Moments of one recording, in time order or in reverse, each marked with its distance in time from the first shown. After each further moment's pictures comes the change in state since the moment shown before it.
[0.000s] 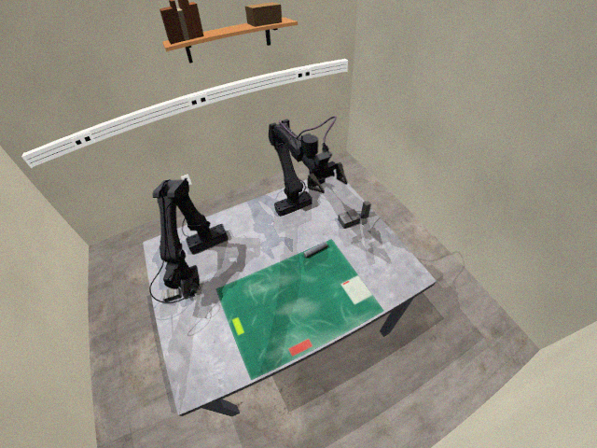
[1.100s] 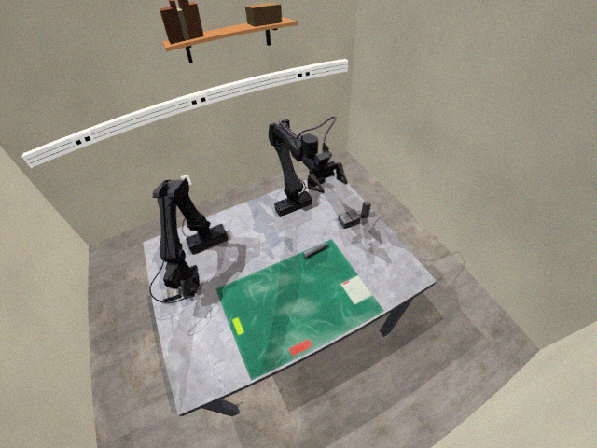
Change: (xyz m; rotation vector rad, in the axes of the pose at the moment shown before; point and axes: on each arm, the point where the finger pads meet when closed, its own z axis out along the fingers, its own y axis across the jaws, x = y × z) left arm 0.000 0.000 0.000 0.000 0.000 0.000; right arm 0.000 0.000 0.000 -0.002 0.000 0.000
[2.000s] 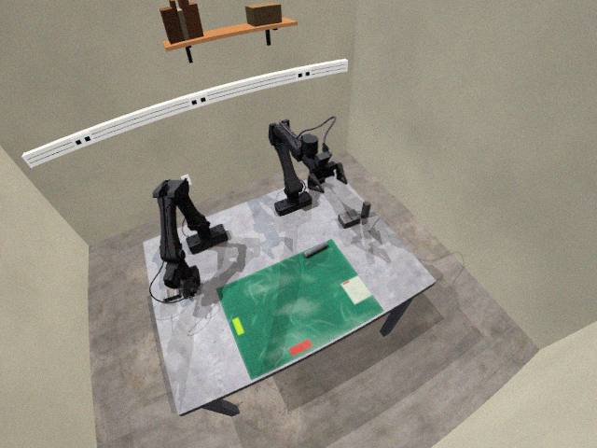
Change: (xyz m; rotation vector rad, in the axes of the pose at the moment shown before) left arm 0.000 0.000 0.000 0.000 0.000 0.000; right arm 0.000 -0.001 0.000 0.003 0.000 0.000
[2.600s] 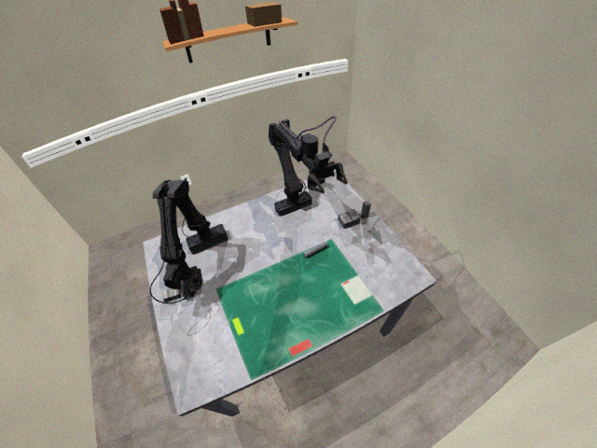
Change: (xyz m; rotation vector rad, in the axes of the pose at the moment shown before) left arm 0.000 0.000 0.000 0.000 0.000 0.000; right arm -0.001 -0.002 0.004 0.008 -0.008 0.002
